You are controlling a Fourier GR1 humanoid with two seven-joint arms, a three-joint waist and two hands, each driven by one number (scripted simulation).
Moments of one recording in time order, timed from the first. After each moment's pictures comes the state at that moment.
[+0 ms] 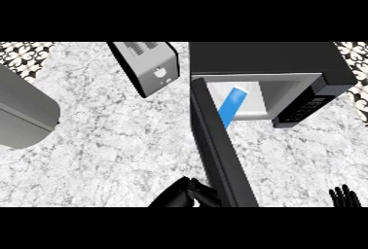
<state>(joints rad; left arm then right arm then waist) -0.02 0.02 -0.72 -1.77 -0.19 -0.10 0.11 0.36 -0.24 -0.16 -1.13 -0.13 0.32 -0.91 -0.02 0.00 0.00</state>
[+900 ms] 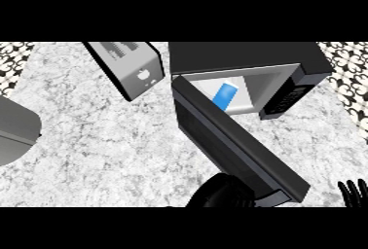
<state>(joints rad) -0.42 0.00 -1.03 -1.34 0.05 0.32 0.12 0.48 -0.34 -0.05 -1.50 -0.30 0.39 -0.83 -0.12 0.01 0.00</state>
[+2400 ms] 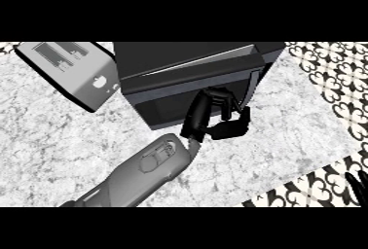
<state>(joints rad) -0.82 0.00 -0.75 -1.01 0.54 0.63 -0.18 0.50 -0.52 0.02 -1.87 -0.54 0.47 -0.63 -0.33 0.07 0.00</state>
